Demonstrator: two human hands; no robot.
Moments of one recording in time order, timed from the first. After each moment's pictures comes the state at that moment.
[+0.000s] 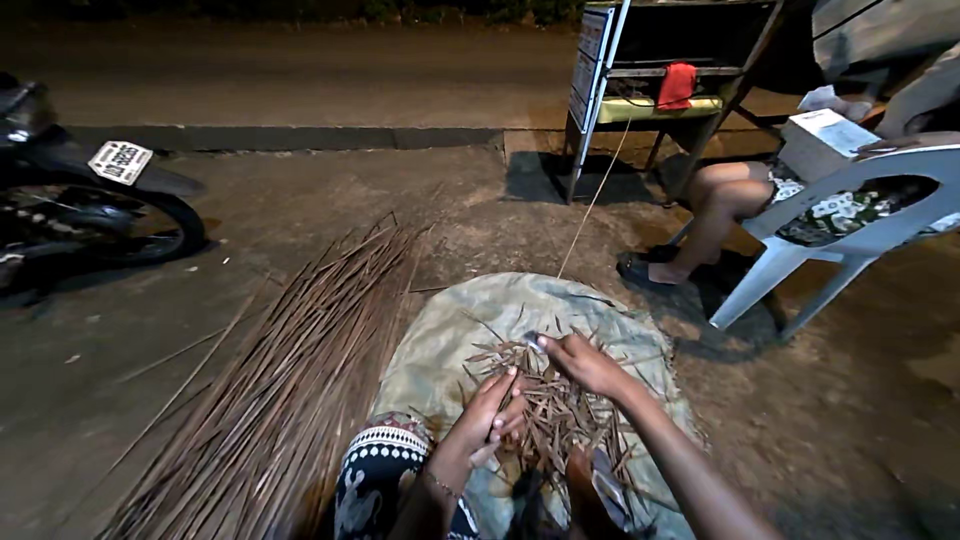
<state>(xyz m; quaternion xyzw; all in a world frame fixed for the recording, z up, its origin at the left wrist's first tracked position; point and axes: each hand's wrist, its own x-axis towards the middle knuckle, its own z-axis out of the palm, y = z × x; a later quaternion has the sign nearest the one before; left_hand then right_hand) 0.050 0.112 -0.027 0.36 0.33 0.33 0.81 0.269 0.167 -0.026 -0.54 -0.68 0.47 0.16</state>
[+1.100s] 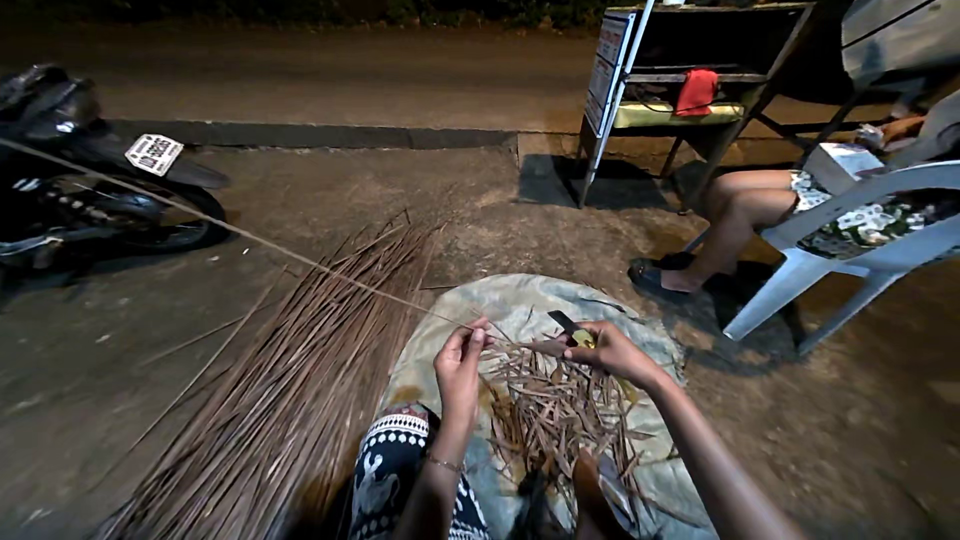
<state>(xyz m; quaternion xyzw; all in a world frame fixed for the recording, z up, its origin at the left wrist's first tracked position) 0.045 0.134 -0.016 0.44 0.42 0.68 0.40 0.290 0.170 -0.016 -0.46 -0.65 0.53 0.30</state>
